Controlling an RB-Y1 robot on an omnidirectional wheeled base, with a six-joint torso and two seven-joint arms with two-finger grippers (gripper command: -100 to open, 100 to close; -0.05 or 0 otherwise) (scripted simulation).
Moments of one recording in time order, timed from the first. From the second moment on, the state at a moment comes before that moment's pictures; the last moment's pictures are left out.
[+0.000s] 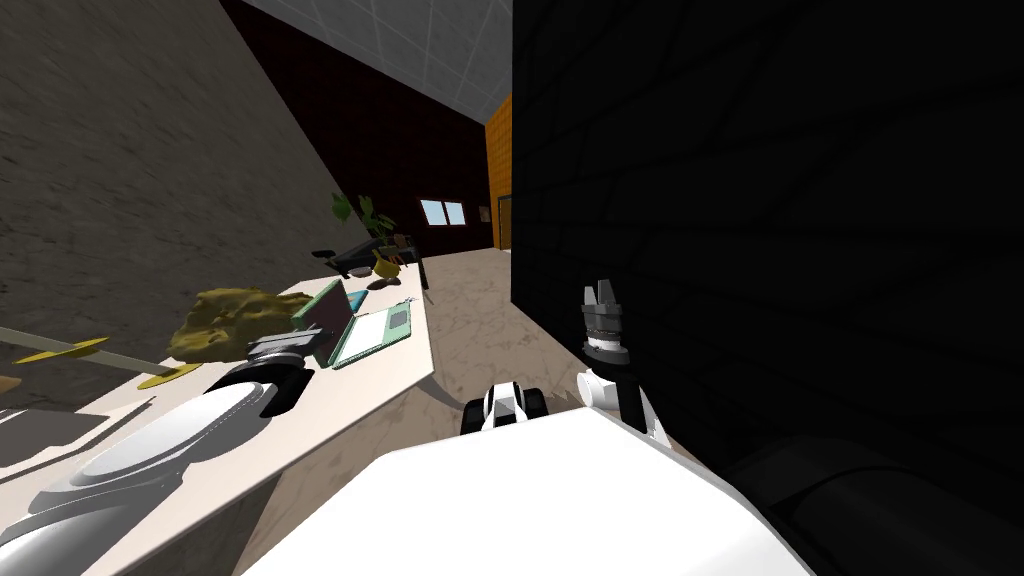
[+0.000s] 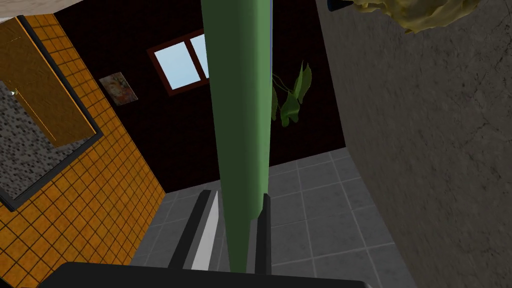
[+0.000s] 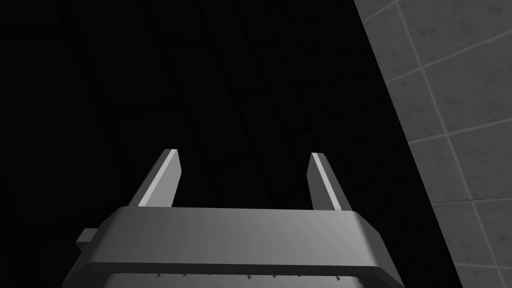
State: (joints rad) left arm 0.24 0.97 0.20 -1.46 -1.03 0.28 0.11; right arm 0.54 0.00 -0.03 -2.37 0.02 -0.52 0.17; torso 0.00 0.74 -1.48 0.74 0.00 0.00
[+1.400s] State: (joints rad) left arm 0.36 0.91 0.06 -1.50 -1.35 0.48 -0.02; right arm 0.54 0.00 -0.03 -2.37 0.02 -0.52 0.17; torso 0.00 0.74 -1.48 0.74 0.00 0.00
